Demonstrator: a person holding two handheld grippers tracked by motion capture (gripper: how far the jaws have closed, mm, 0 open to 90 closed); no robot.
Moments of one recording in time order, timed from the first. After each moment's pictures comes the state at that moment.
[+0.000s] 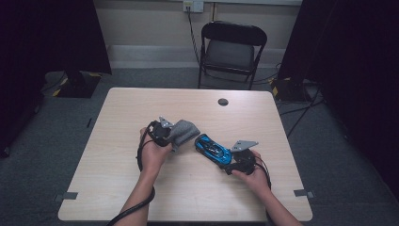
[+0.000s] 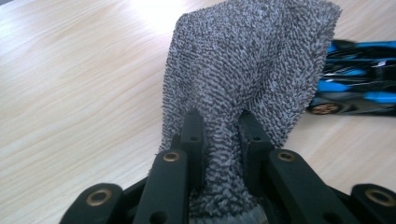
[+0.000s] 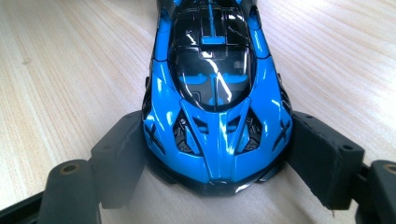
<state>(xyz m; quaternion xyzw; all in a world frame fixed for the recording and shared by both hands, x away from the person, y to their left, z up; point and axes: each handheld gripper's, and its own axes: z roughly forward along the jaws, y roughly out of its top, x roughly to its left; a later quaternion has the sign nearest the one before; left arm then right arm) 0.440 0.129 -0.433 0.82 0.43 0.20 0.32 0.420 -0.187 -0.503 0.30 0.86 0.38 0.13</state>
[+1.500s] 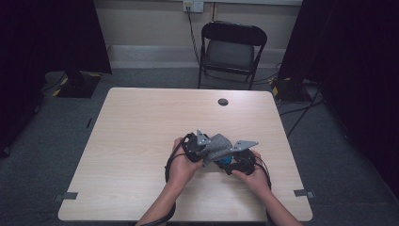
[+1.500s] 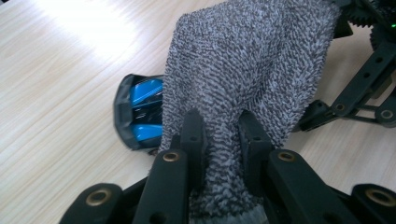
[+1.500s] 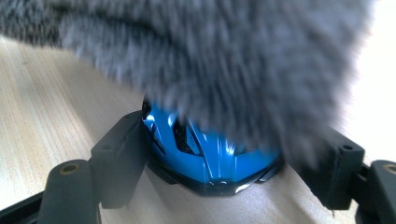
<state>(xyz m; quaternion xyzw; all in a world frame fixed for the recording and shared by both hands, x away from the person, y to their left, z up) 0.403 0.030 -0.435 0.87 0.30 0.17 0.34 0.420 -0.187 -0.503 0.30 0.86 0.38 0.13</state>
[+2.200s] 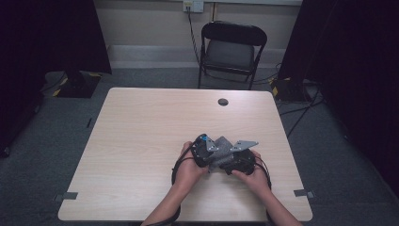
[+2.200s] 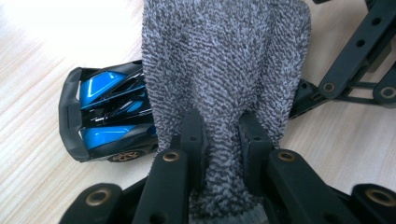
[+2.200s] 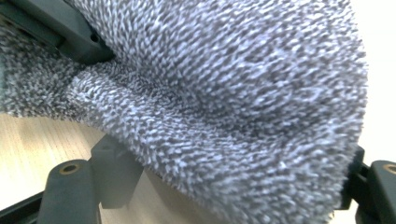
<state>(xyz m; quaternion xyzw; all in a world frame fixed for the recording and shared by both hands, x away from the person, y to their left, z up) 0.402 0.010 -0.456 0.90 0.26 0.15 0.31 0.420 -0.187 -0.503 0.30 0.86 0.38 0.13</state>
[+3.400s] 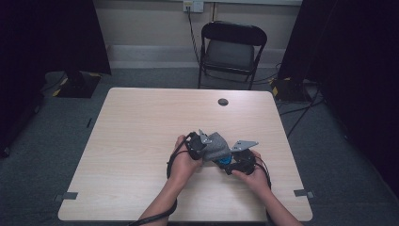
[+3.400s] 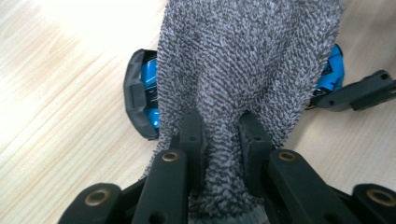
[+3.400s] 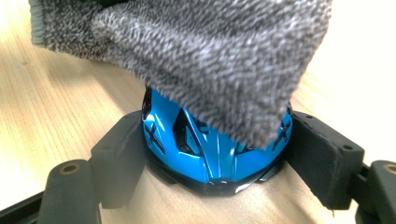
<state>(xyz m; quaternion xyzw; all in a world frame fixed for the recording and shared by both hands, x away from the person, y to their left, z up) 0.421 0.030 -0.448 0.89 0.30 0.17 0.28 0.420 -0.187 -0.503 0.30 0.86 0.38 0.13</state>
